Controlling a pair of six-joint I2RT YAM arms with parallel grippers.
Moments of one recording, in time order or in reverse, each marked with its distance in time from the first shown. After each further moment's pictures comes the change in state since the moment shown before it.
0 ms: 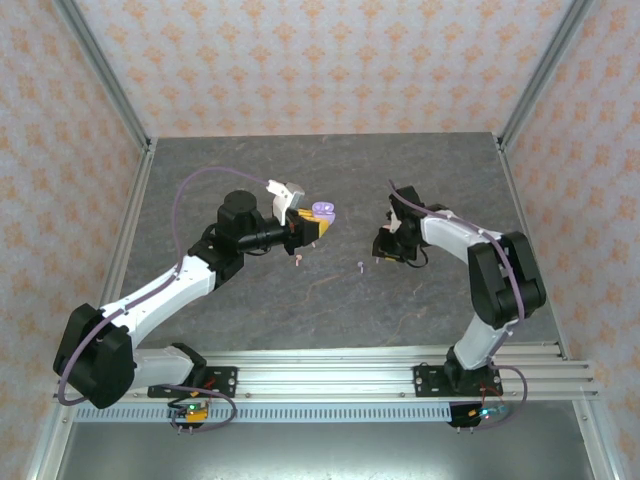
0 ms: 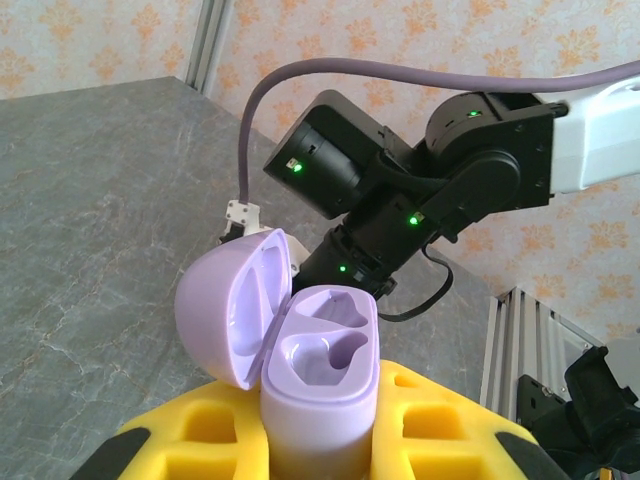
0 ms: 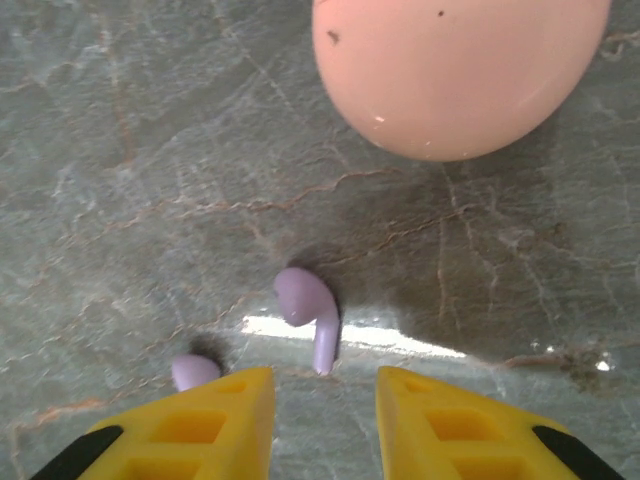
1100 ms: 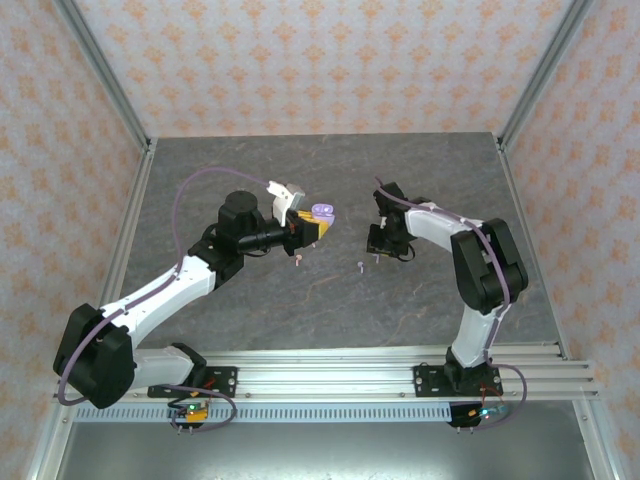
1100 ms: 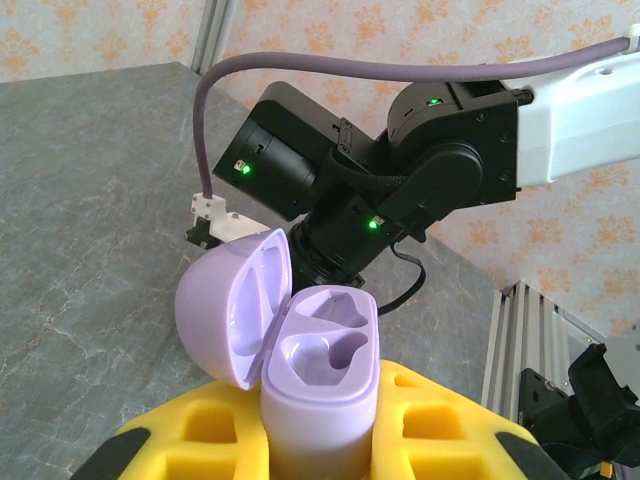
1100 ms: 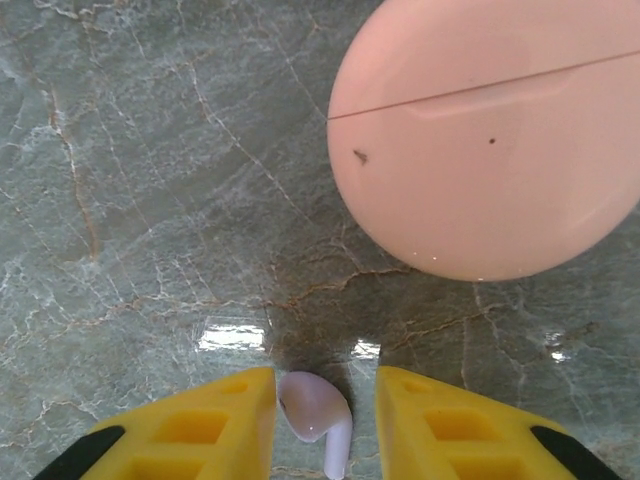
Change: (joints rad) left arm 0.000 0.000 0.000 -0.030 -0.007 0.003; right arm 0.057 0.123 0.117 -0.032 0.118 0.055
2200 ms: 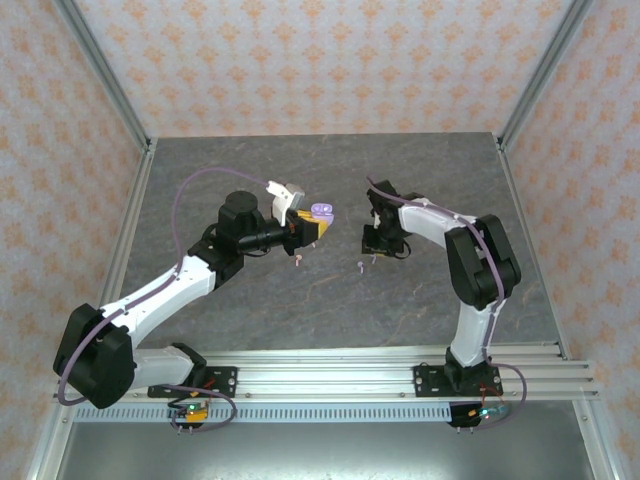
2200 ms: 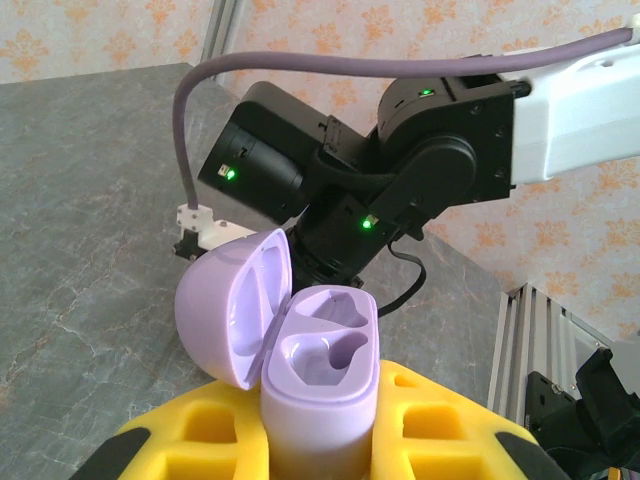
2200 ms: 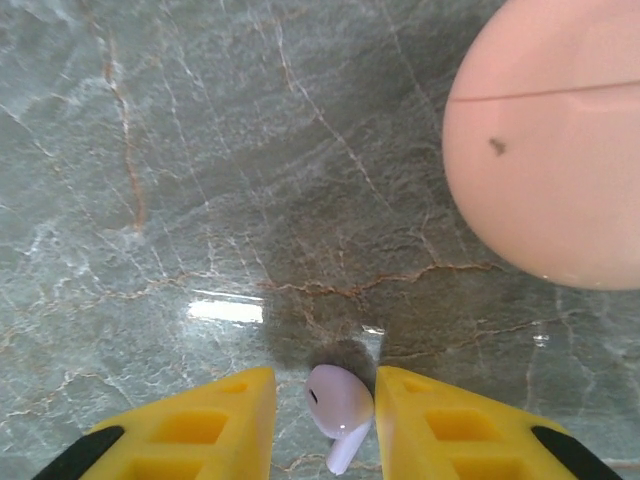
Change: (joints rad) left arm 0.000 0.000 0.000 -0.002 -0.014 0.000; right arm 0.029 0.050 0.071 -0.075 -0.024 -0.063
